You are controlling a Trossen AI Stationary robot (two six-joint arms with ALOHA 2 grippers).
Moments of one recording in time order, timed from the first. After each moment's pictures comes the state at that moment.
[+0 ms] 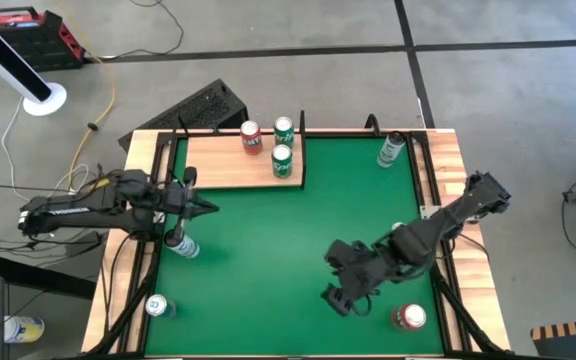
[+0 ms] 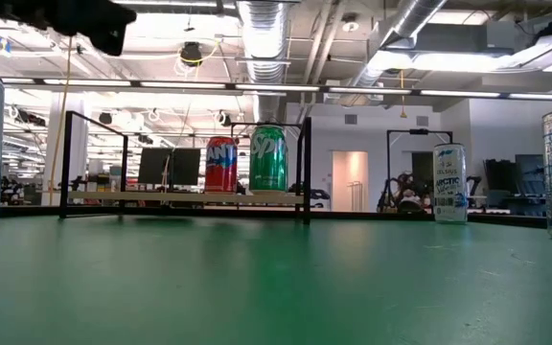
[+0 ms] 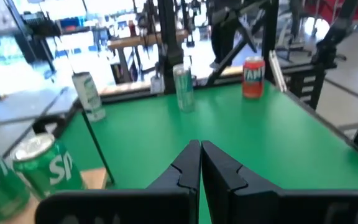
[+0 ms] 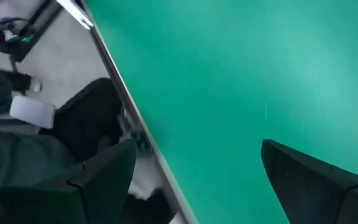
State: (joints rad) left arm 0.12 0.40 0.45 -0.10 0.17 0.14; right arm 0.58 1.64 1.66 -0.99 0.16 1.20
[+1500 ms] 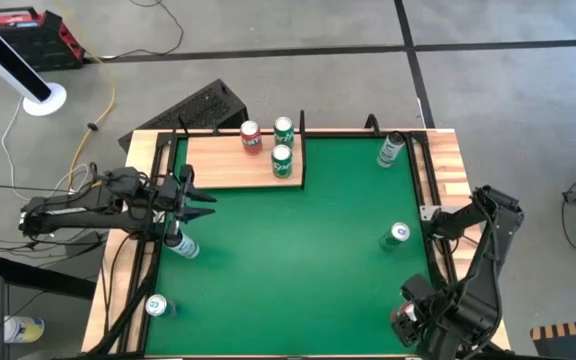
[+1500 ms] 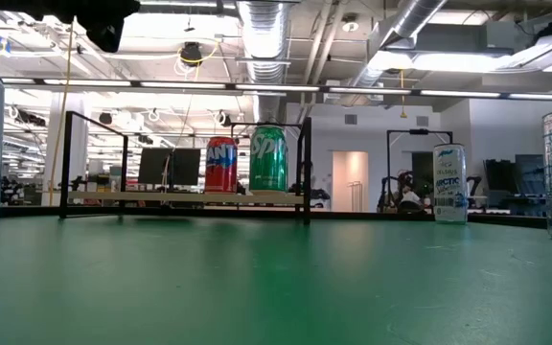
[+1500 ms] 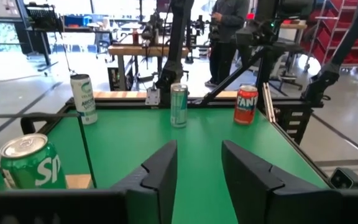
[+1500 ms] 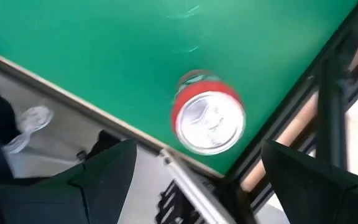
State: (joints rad) left arm 0.12 0.39 0.48 -0.09 0.17 -0.03; right arm 1.04 1.69 1.68 -1.53 0.02 2.07
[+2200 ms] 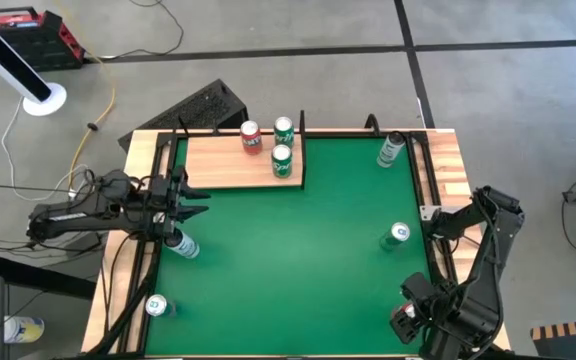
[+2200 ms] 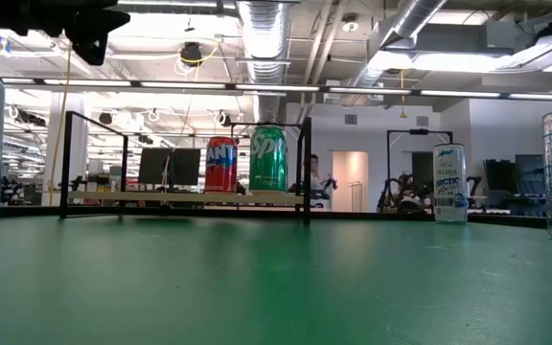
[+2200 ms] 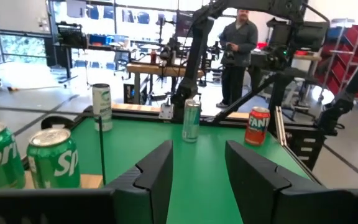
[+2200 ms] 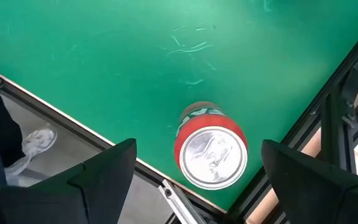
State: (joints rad) left arm 0.12 0.20 0.36 -0.04 0.09 -0.10; right arm 1.05 1.69 1.64 -1.53 0.16 2.07
